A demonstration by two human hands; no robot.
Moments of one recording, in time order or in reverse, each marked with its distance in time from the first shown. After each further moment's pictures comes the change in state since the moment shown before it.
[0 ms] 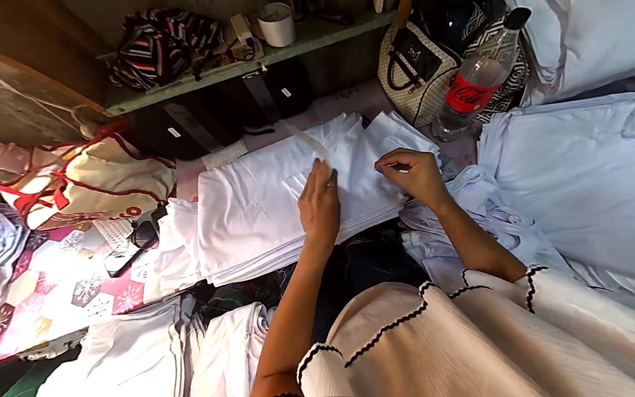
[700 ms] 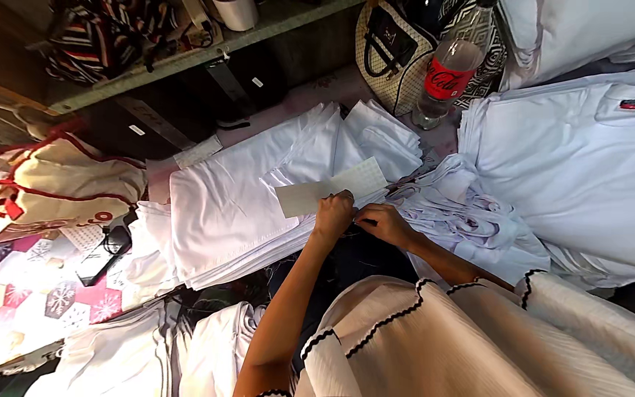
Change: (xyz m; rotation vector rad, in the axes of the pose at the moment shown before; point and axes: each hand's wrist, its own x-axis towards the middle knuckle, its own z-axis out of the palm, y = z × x) left_hand -0.014 0.020 0.063 -0.023 -0.901 0.000; right_hand -0.098 0.053 0.049 -0.106 -0.230 0.019
